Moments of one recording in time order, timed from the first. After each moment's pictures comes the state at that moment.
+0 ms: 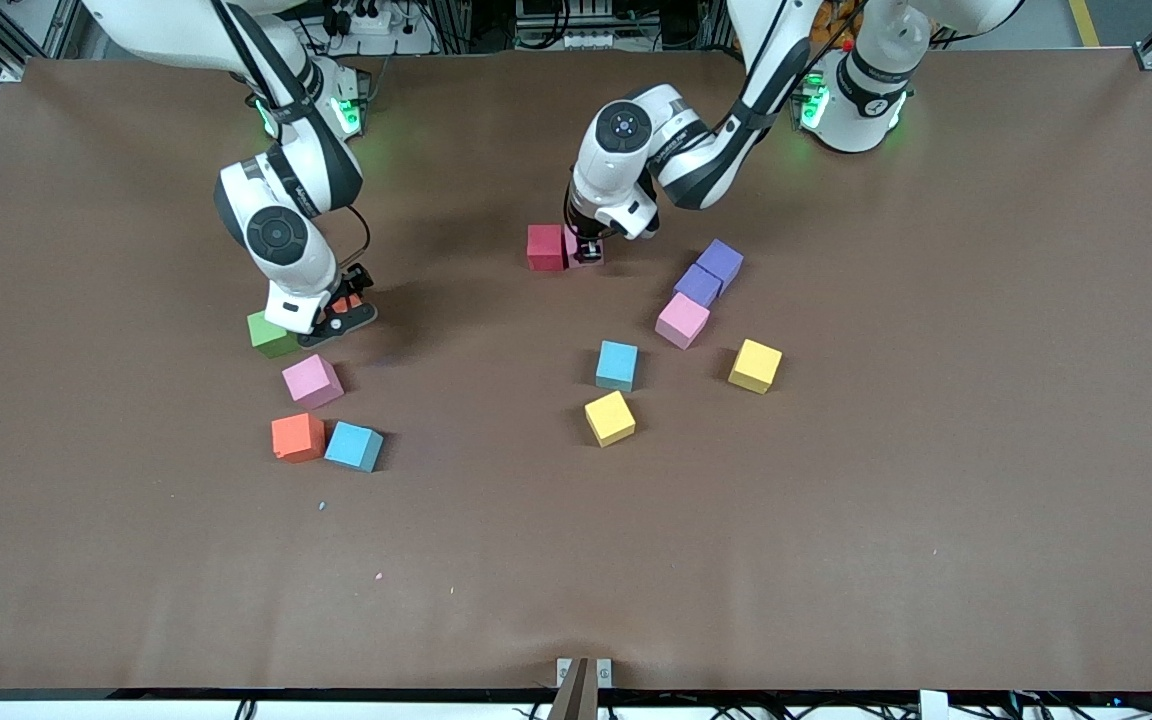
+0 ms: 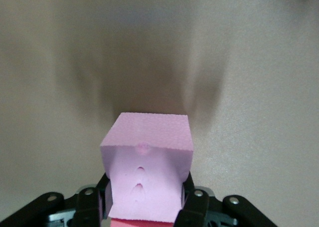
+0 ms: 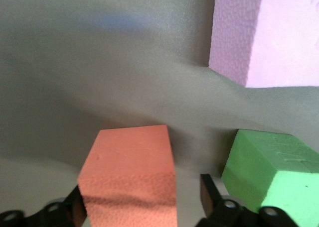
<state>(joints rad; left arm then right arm) -0.76 0.46 -0.30 -2.14 -0.14 2.69 -2.61 0.19 0.20 0.10 -2.47 -0.24 2.42 -0.02</state>
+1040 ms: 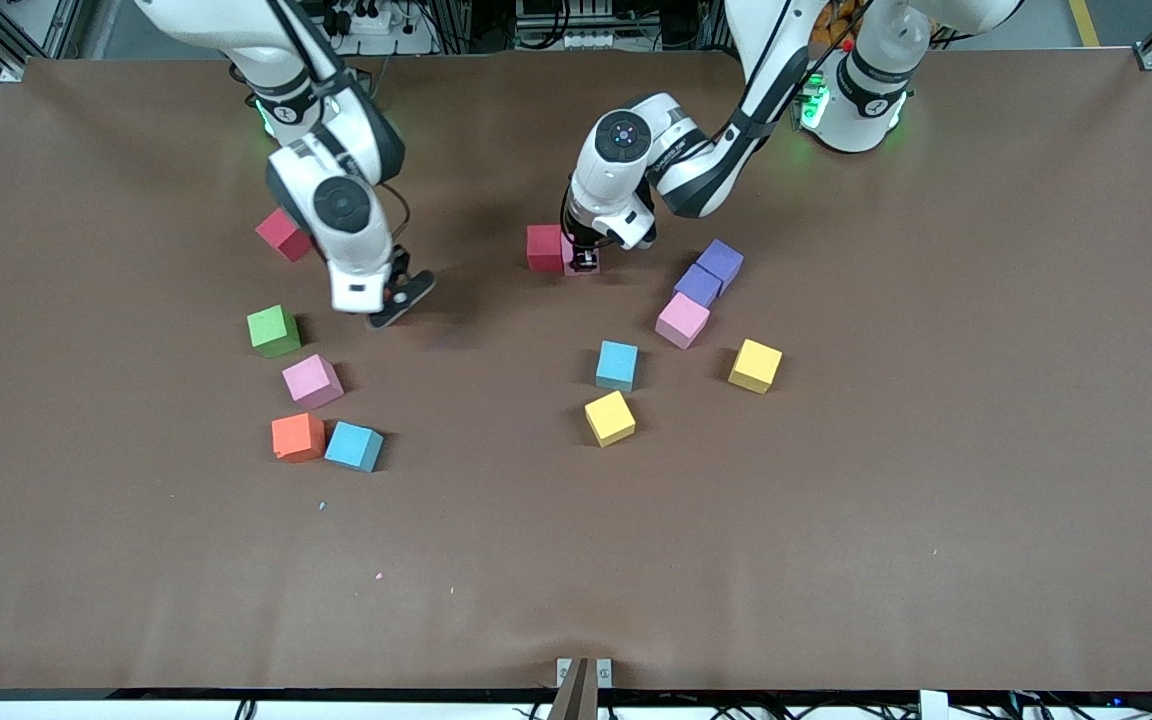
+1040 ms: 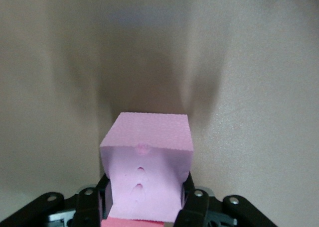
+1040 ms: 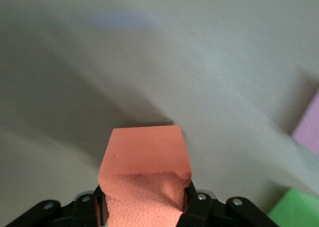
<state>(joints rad) -0.75 0.49 -0.29 -2.10 -0.13 2.69 -2.56 0.26 0.19 0.26 -2.44 -0.25 2.43 -0.11</state>
